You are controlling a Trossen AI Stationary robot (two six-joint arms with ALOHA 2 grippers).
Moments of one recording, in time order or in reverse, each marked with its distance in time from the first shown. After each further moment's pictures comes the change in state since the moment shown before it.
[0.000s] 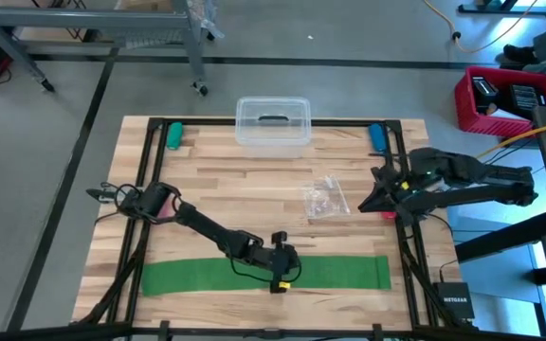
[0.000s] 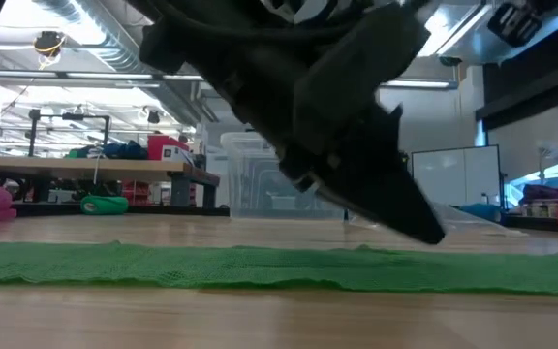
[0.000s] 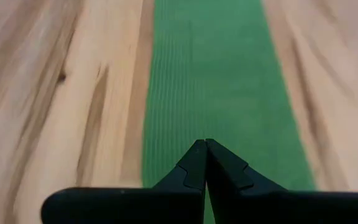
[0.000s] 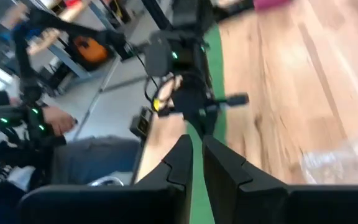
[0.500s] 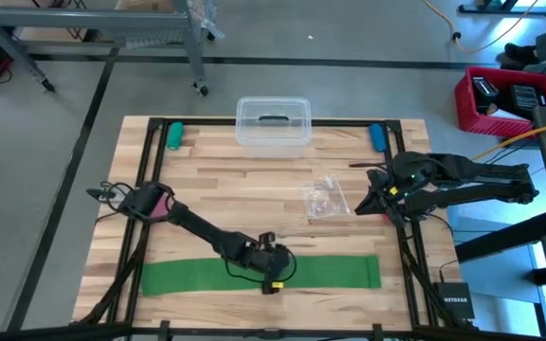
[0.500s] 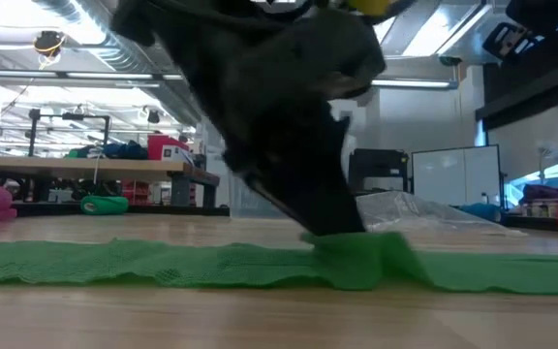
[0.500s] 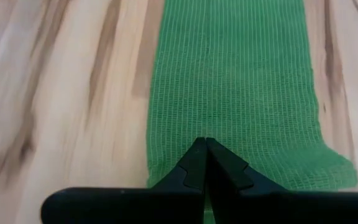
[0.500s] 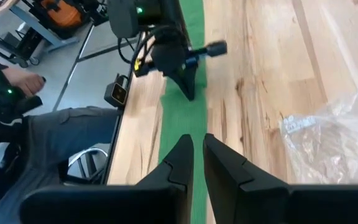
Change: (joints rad) left arm -0.043 -0.052 0.002 -0.269 0.008 -0.168; right arm 0.000 0.071 0.000 -0.097 0.019 -0.067
